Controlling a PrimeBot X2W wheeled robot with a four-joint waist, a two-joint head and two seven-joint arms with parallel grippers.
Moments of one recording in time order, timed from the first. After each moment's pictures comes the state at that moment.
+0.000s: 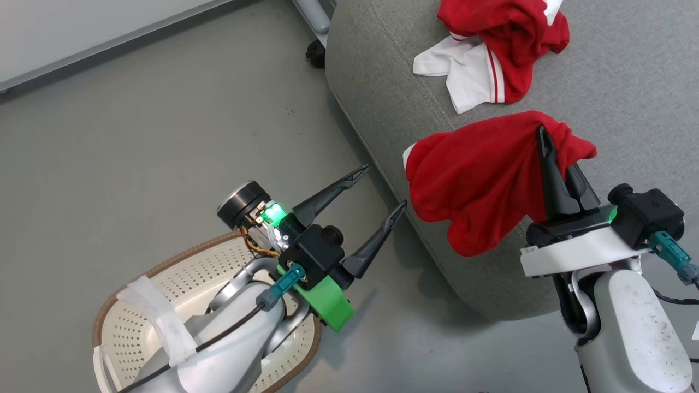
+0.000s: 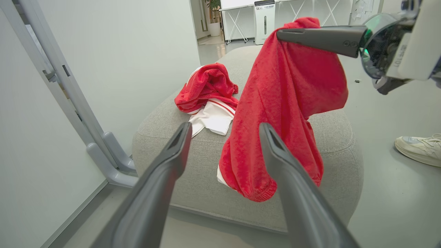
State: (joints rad) left arm -0.57 0.23 -0.81 0.24 -0.20 -0.12 -0.24; right arm -0.31 -0.05 0.04 0.07 0.18 0.13 -0.26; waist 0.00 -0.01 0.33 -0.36
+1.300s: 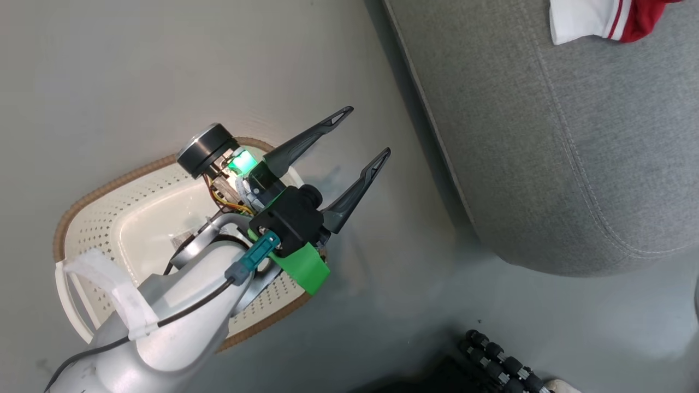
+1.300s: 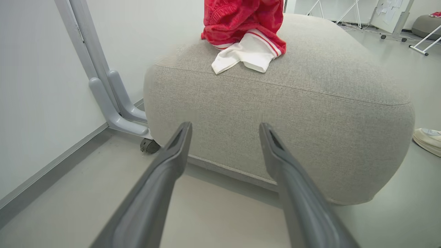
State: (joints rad) left arm -0.69 0.33 -0.80 0.13 -0.18 -0.11 -0.21; right arm -1.18 -0.25 -0.31 0.38 0.00 0.13 -0.26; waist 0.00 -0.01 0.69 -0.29
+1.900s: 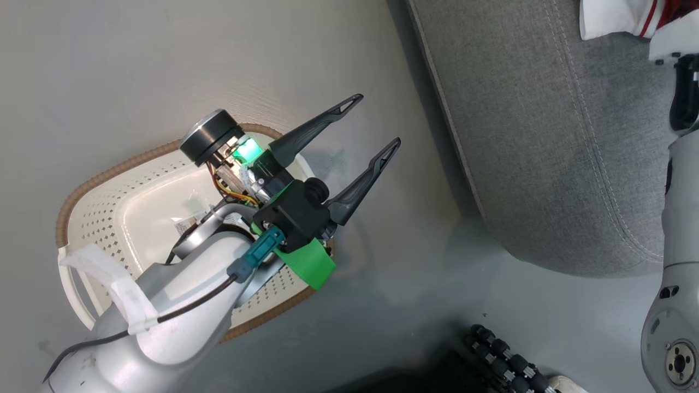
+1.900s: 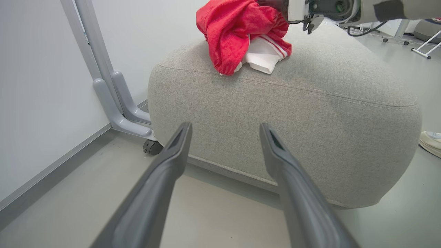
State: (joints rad) left arm -0.73 0.33 -0.82 0.11 -0.18 -0.10 -0.21; right arm -1.01 -0.12 -0.38 0.61 -0.03 0.13 -0.26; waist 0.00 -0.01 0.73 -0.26
